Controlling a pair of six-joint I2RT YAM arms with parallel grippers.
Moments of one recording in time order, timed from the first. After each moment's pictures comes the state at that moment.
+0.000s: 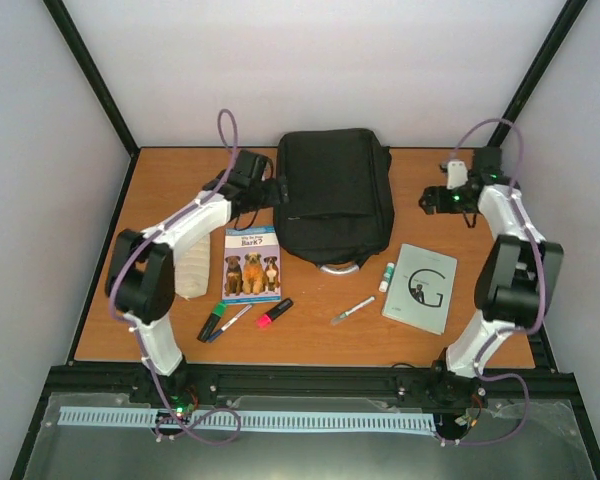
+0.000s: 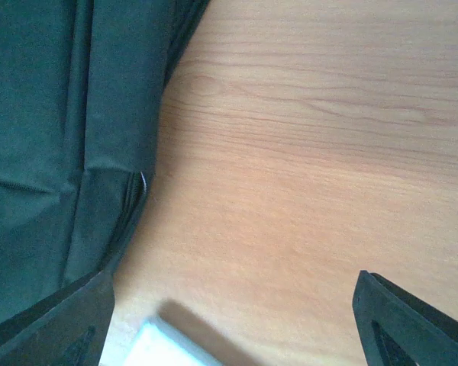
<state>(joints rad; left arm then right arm) -0.45 1.85 1.42 -0.41 -0.02 -0.60 -0.16 1.84 1.43 -0.66 -0.38 -0.23</state>
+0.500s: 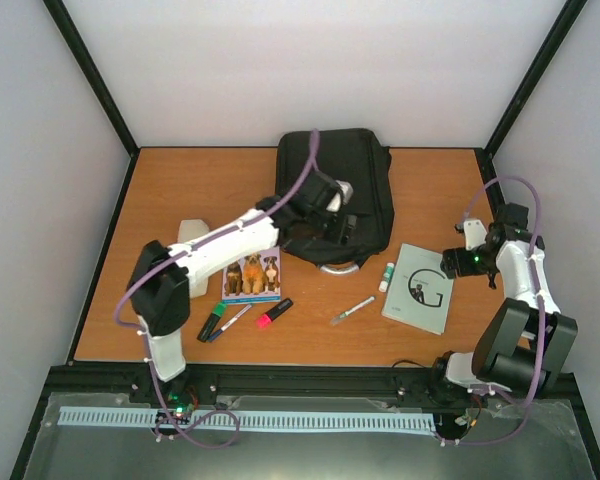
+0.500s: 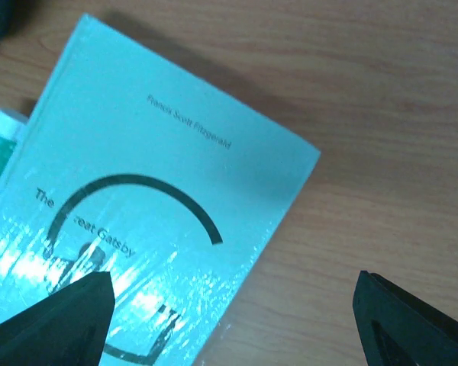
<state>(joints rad) -0.80 1.80 1.55 -0.52 0.08 -0.47 -0.37 1.38 0.97 -0.84 -0.26 -0.51</state>
